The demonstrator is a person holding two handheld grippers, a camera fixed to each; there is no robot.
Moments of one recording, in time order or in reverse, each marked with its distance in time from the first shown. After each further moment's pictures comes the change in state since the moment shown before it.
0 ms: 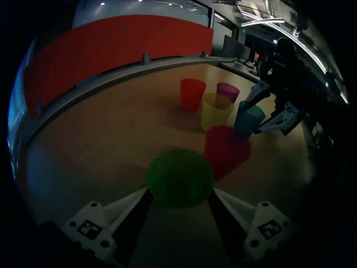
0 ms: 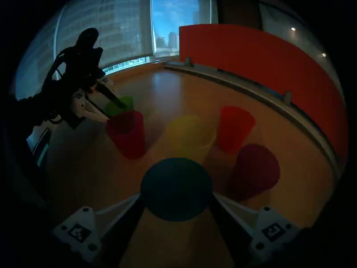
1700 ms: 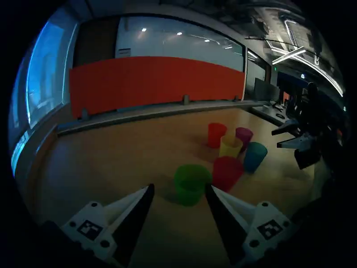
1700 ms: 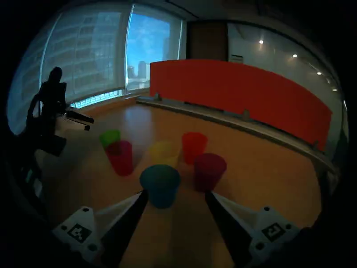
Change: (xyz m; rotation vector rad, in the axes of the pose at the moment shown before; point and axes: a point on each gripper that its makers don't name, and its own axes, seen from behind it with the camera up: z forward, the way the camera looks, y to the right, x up) left arm 0.014 -0.006 -0.103 0.291 0.338 -0.155; right arm 0.016 0.012 -0.097 -0.248 0.266 0.097
